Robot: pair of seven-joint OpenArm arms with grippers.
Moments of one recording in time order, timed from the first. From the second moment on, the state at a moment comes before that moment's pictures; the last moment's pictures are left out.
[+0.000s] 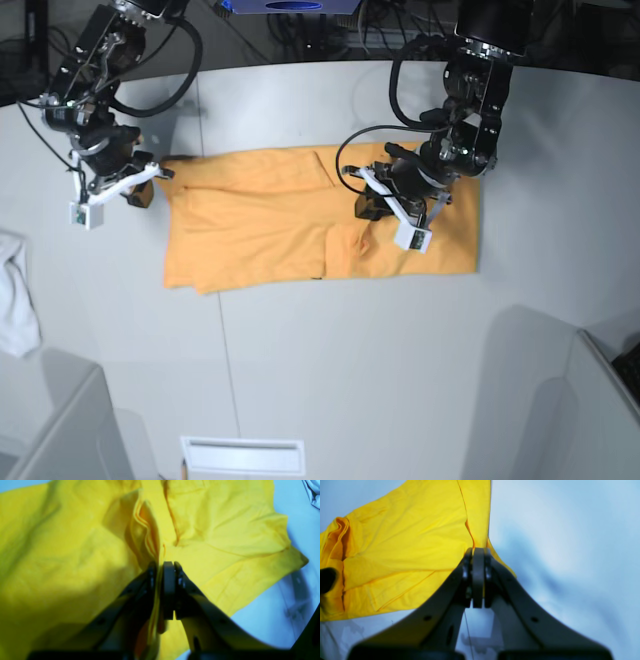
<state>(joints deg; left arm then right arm) 6.4 -12.2 10.5 92.7 -32.8 -8.7 42.1 -12.2 -3.2 30.1 110.8 23.5 17.2 -61.9</state>
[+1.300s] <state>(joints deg) 12.0 -12.9 15.1 101.5 -32.7 -8.2 42.6 -11.3 -3.2 29.9 110.8 23.4 17.2 -61.9</state>
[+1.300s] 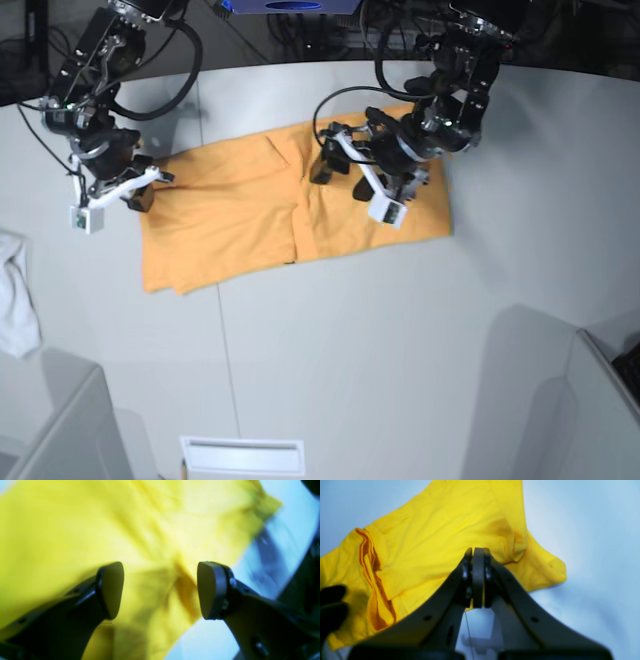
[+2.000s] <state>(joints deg) 10.4 -13.1 0.1 89.3 -25.9 -10.2 39.7 -6.3 -3.0 30.2 108.3 23.4 17.2 -63.5</state>
